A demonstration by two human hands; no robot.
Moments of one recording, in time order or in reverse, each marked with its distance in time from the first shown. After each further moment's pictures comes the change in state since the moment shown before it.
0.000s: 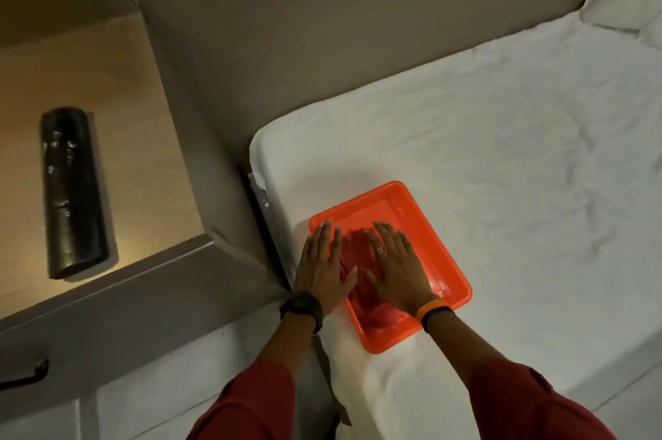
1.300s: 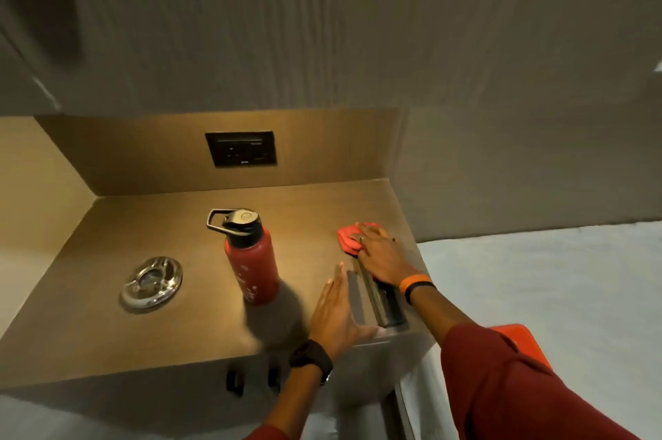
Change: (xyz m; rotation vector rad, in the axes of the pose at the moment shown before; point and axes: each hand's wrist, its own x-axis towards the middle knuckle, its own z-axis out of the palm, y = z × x) left_hand -0.158 -0.194 -0.324 -0.482 0.145 -0.297; right_hand 0.157 -0.418 -0.237 0.005 -0.091 -0.272
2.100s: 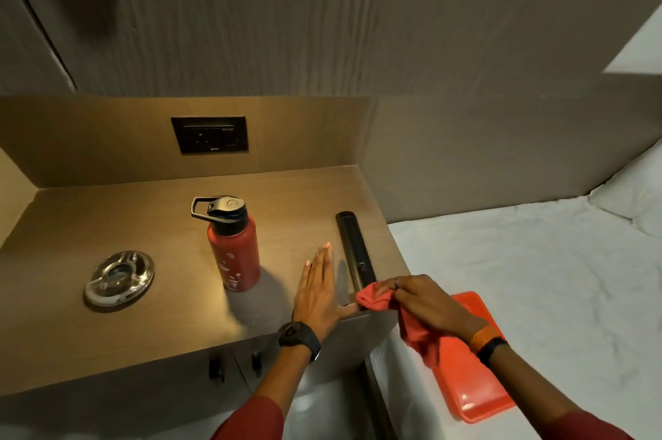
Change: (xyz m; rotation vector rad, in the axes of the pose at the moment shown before) left_hand 0.002 -0.016 0.014 0.245 0.132 0.188; right_hand -0.158 0.018 -0.011 0.342 -0.033 0.134
